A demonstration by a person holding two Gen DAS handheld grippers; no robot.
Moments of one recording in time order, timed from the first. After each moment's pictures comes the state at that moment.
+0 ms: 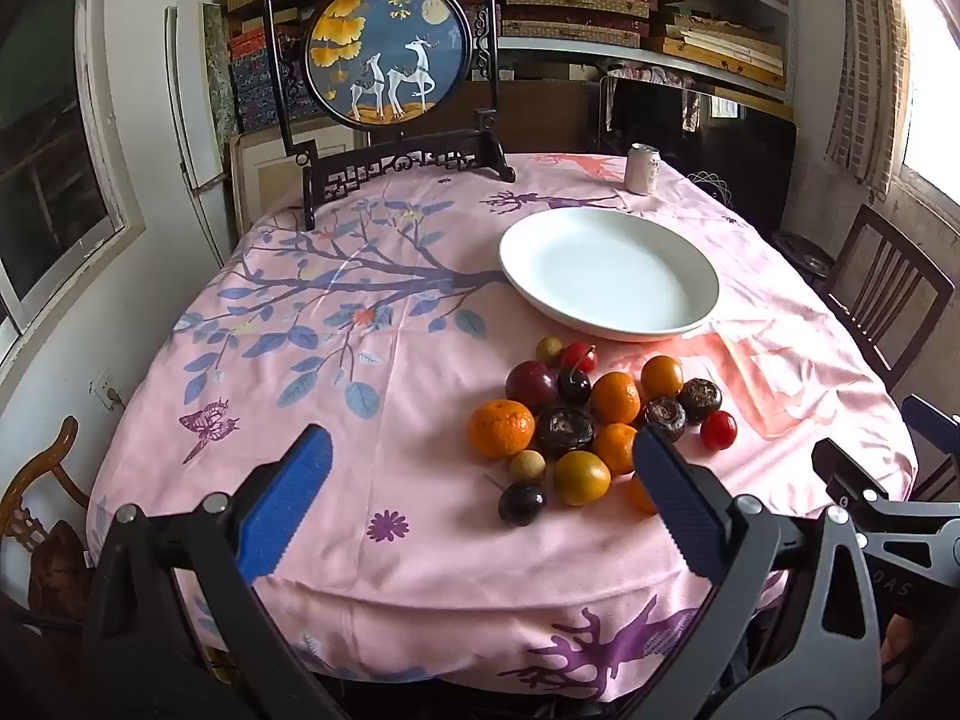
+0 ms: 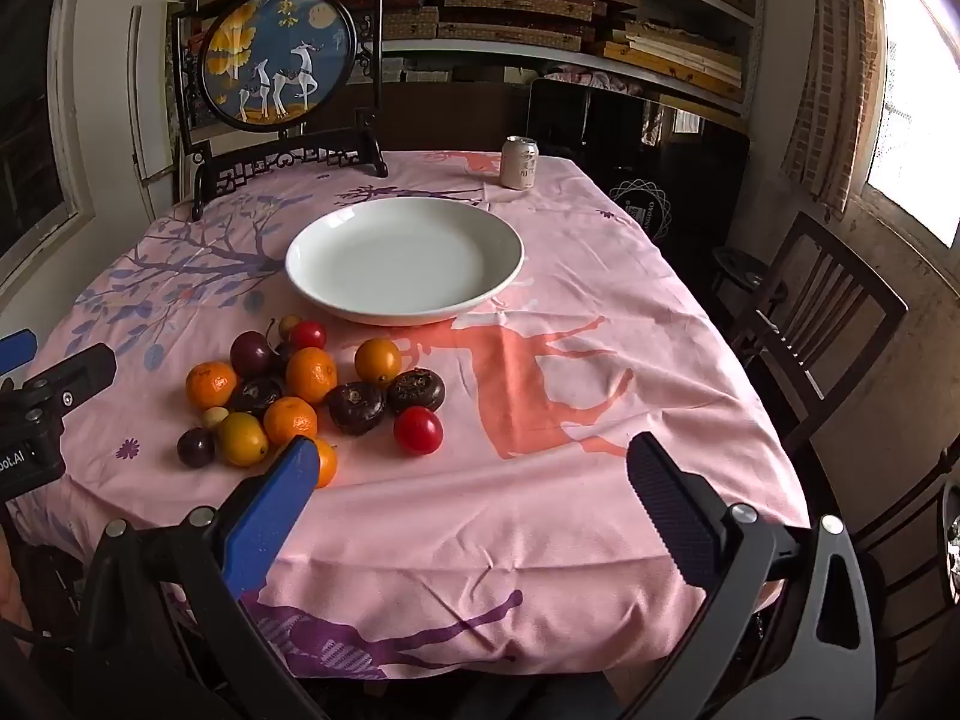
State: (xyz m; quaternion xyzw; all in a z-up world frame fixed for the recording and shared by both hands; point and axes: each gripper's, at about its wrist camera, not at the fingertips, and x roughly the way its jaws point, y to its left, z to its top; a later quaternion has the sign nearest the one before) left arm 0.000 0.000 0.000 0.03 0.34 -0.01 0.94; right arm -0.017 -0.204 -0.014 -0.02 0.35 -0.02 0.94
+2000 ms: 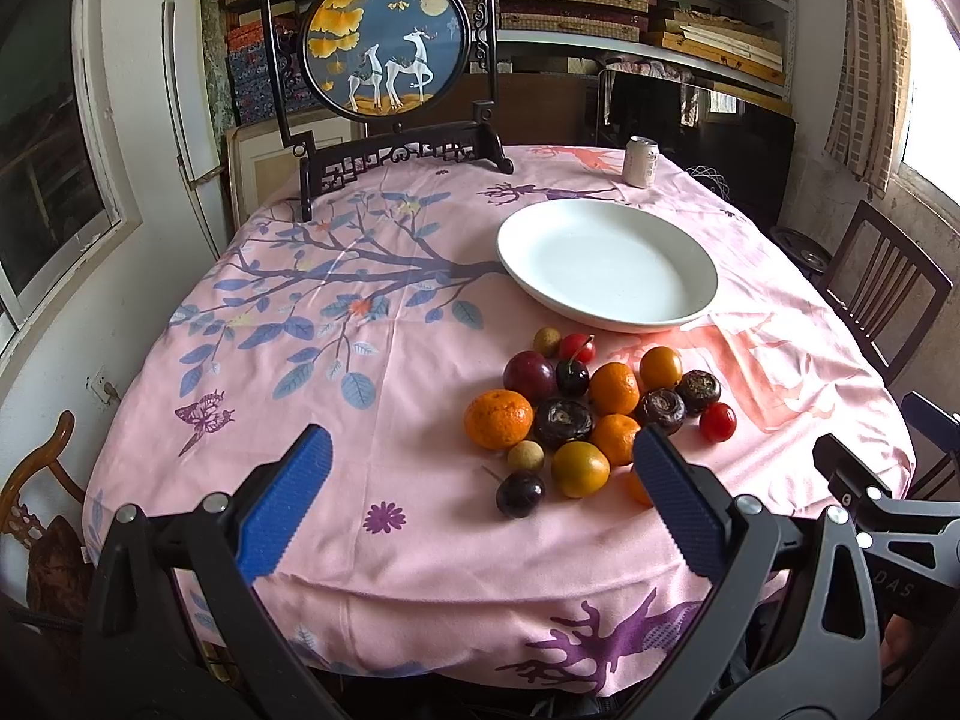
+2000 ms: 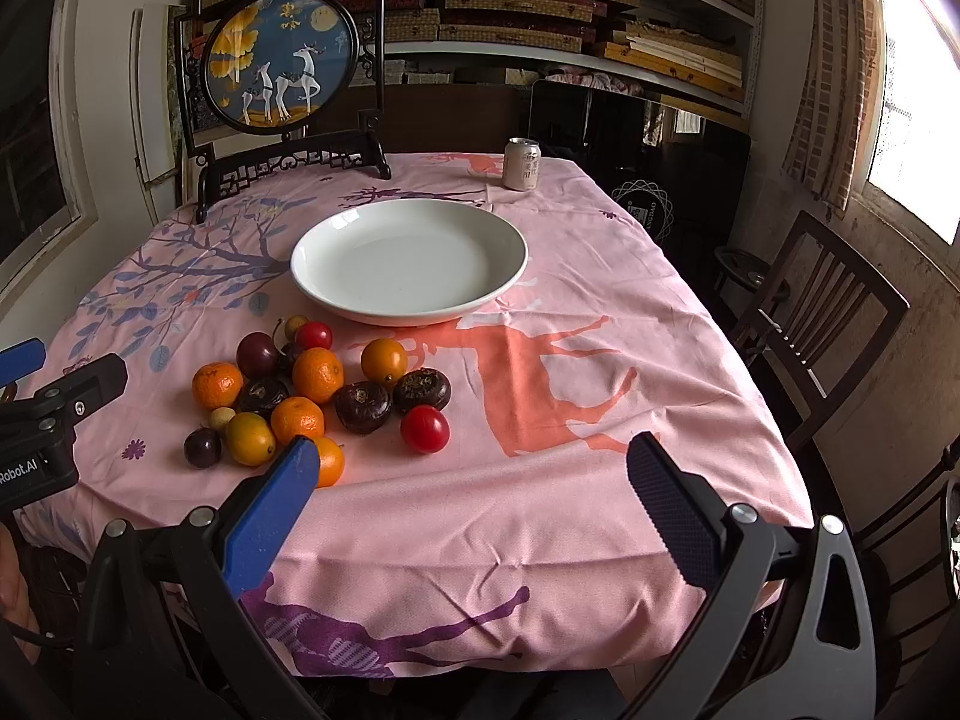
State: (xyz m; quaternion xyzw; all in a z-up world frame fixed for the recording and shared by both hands) left arm 0.000 0.000 0.000 0.02 0.35 -0.01 0.94; right arm -0.020 -0.203 -0.013 -0.01 0.35 -0.02 0.94
